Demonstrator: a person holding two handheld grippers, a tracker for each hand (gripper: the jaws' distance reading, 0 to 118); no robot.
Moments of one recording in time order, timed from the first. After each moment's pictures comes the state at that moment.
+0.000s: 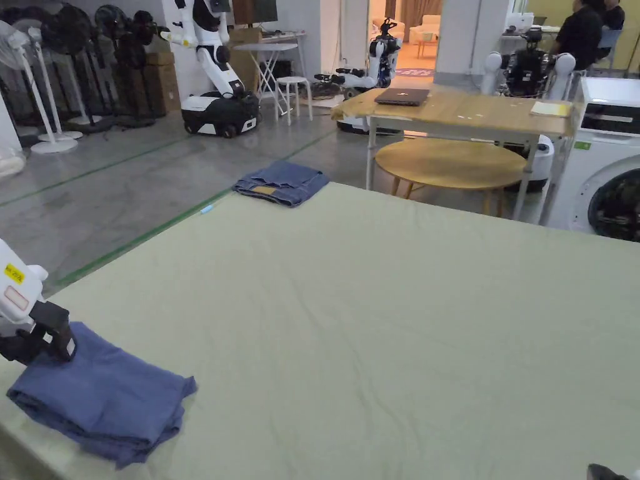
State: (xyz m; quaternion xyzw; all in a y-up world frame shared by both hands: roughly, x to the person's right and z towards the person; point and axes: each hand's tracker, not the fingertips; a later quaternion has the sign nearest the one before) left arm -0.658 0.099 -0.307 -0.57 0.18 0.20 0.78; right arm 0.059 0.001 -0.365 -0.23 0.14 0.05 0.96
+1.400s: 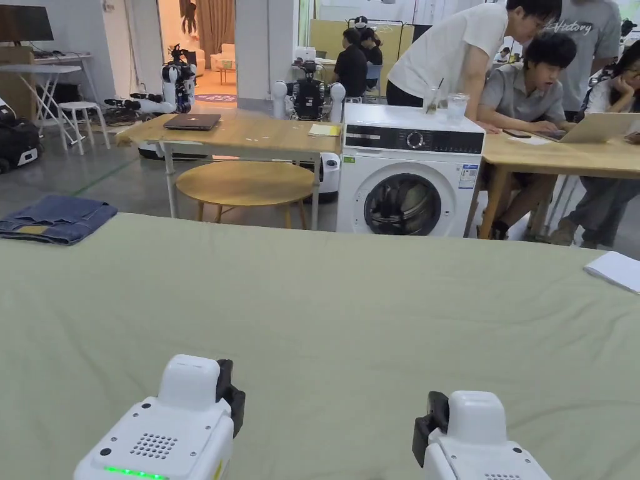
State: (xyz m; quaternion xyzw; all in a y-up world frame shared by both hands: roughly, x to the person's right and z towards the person) left arm -0.139 0.043 -0.365 -0.12 -0.01 -0.02 0.99; right arm 0.144 0.031 -0.365 -0.15 0.03 -0.02 0.99
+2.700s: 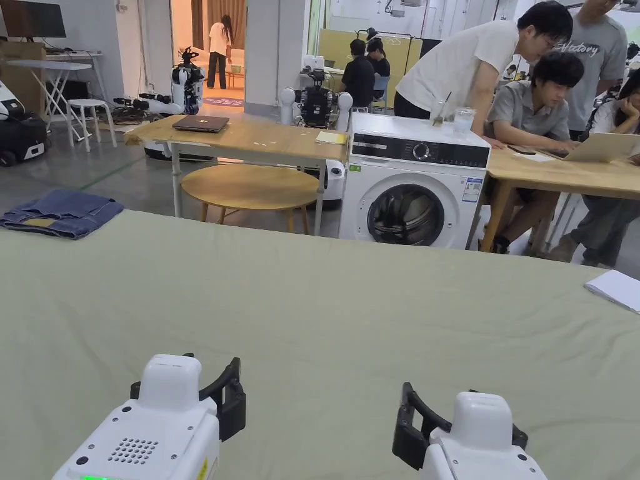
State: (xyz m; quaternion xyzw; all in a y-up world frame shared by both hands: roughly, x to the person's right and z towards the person) left arm -0.150 0.045 -0.349 -0.10 0.00 0.03 0.99; right arm 0.133 0.044 -0.354 -0.10 0.02 -0.02 0.99
